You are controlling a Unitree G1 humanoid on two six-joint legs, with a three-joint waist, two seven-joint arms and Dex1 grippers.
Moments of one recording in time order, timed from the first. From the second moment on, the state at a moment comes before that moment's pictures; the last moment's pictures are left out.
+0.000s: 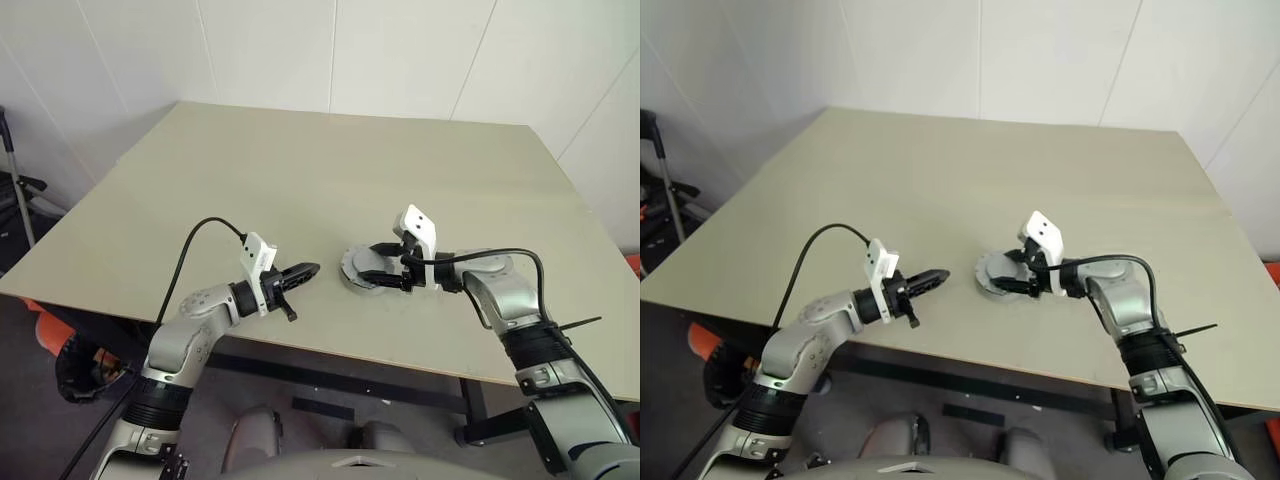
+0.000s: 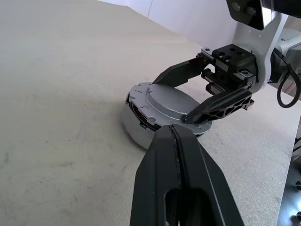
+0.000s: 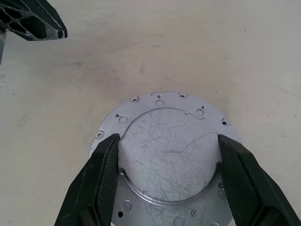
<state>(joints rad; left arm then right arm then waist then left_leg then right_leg) -0.18 0.27 -0.11 -0.11 -0.48 0.49 -0.76 -0.43 -0.54 0.15 0.23 0.20 0.32 1.05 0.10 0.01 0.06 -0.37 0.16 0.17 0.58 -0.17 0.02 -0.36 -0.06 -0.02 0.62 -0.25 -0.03</state>
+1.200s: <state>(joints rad) -0.18 0.27 -0.11 -0.11 -0.48 0.49 -0.76 -0.35 -0.52 0.17 -0.02 0.16 0.53 0.83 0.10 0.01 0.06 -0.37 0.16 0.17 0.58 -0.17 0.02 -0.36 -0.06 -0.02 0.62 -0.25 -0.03</state>
